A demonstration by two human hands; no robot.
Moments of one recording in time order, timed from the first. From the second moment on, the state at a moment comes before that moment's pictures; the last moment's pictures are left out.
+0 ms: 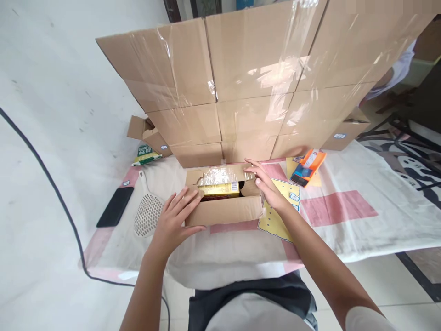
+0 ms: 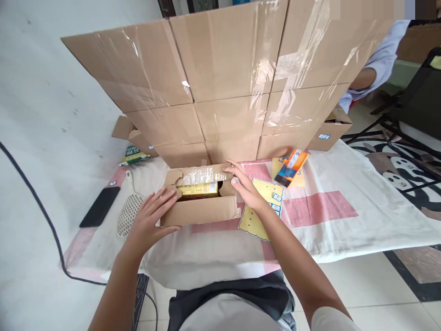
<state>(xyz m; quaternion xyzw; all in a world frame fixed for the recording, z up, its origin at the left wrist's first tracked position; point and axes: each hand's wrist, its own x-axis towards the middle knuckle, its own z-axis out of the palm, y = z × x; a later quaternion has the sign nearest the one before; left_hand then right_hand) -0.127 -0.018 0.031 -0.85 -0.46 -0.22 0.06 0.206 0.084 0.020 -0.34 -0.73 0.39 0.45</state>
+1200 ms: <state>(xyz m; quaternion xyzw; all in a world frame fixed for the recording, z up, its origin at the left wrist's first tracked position) -0.104 -0.004 0.039 -0.78 -0.43 -0.46 0.01 0.193 0.118 0.054 -0.33 -0.69 0.46 0.45</state>
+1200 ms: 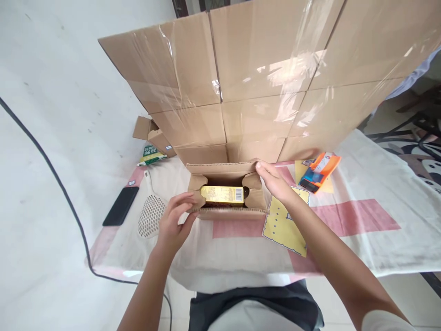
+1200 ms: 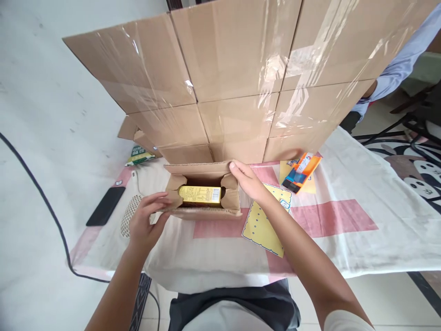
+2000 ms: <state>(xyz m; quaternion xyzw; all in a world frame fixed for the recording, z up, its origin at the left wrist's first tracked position) -0.076 0.001 0.021 -0.77 -0.51 -0.35 0.14 0.183 0.118 0.068 -0.43 -0.73 0.41 0.33</state>
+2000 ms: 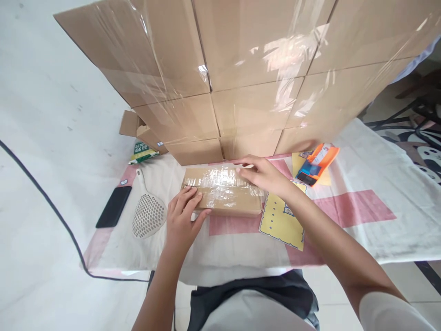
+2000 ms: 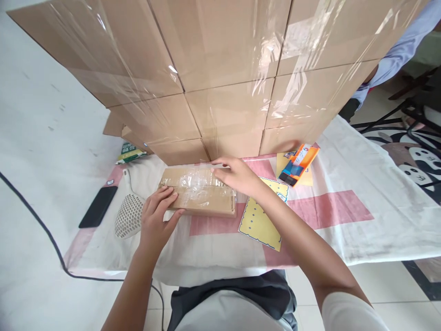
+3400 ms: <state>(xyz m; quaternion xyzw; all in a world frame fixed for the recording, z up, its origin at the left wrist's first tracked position) -0.069 -0.003 0.012 -0.74 -0.53 -0.38 0.16 0.201 0.174 0.076 -0.53 -0.69 0.42 0.26</state>
